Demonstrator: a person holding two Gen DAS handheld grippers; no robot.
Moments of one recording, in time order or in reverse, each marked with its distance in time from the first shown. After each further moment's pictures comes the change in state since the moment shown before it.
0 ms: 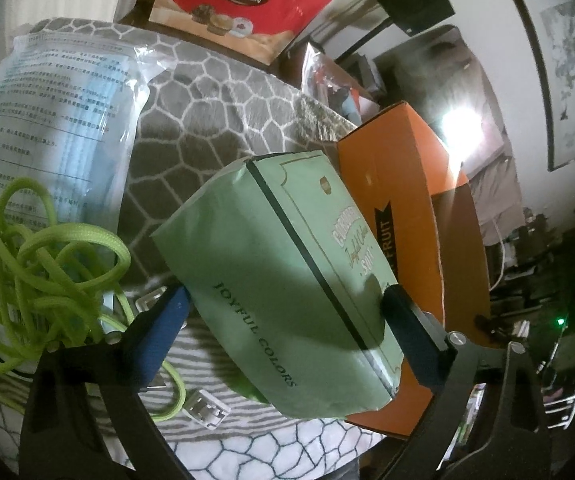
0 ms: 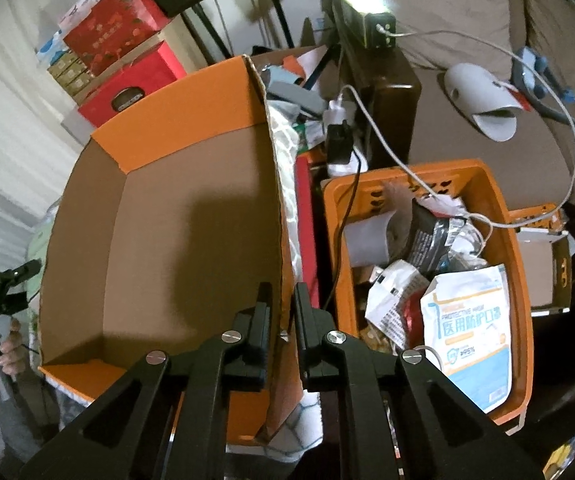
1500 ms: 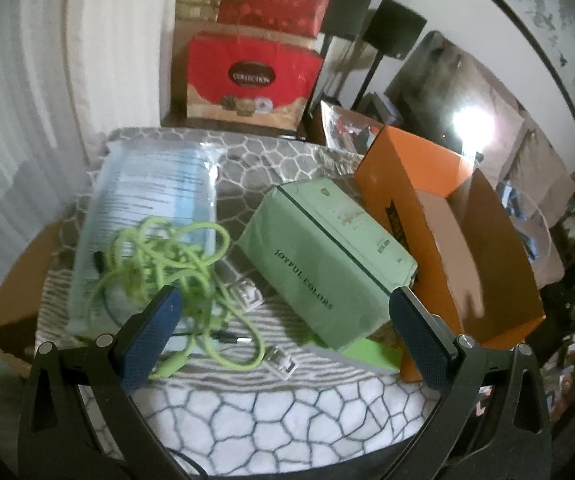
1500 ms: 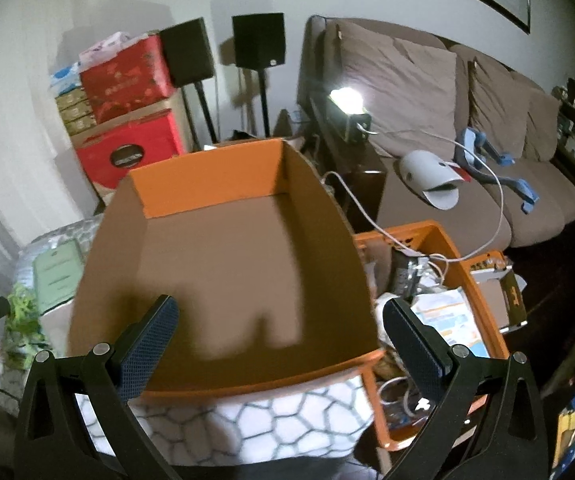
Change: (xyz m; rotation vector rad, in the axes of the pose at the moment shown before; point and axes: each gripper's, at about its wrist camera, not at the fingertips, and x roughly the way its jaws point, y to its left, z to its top) left arm -0.075 -0.029 -0.052 0.238 -0.245 0.277; right arm -0.053 0.094 -0.060 -0.033 -0.369 -0.246
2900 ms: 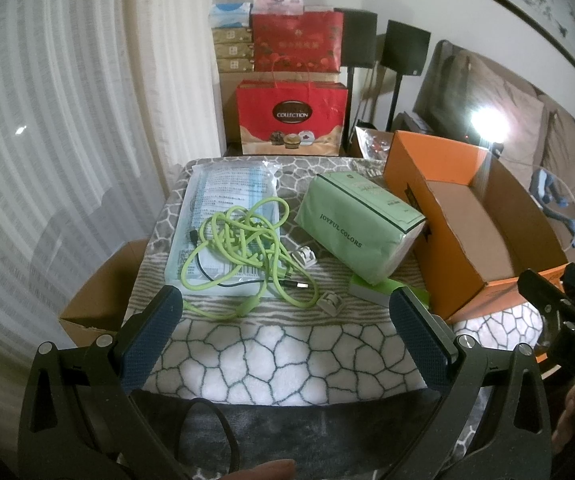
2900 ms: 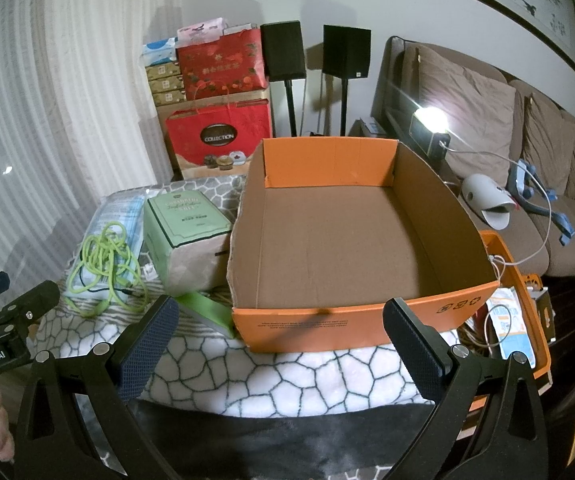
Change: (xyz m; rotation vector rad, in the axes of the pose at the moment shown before) left arm -0.096 -0.013 -0.076 0.102 -0.178 0.226; right arm -0.056 0.120 -0.065 -0.159 -0.048 0.151
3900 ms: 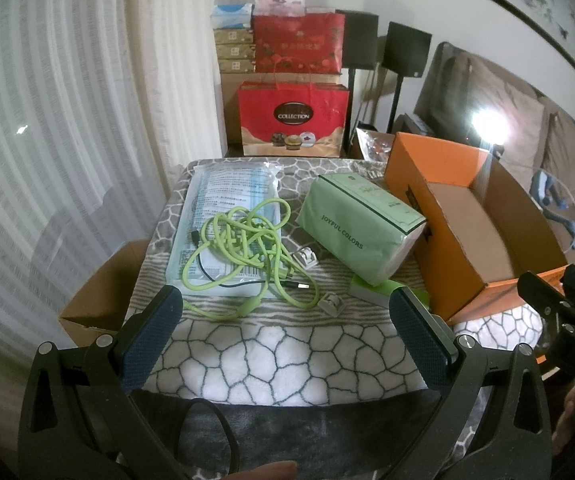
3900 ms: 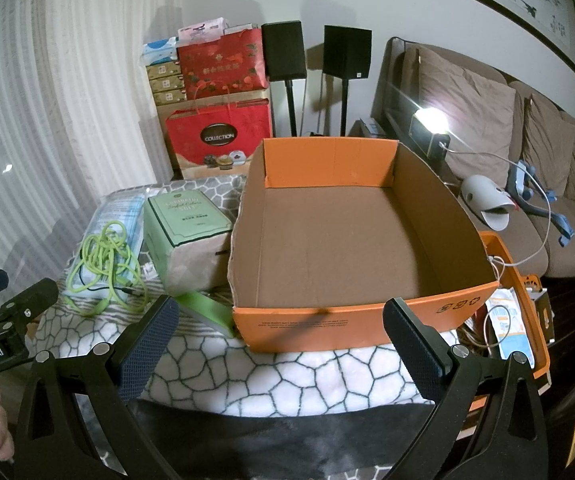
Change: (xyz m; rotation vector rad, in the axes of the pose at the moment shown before) left arm 0.001 -0.001 0.000 -0.001 -0.003 -0.002; right arm -0.001 0.001 0.000 -0.003 -0.002 -0.001
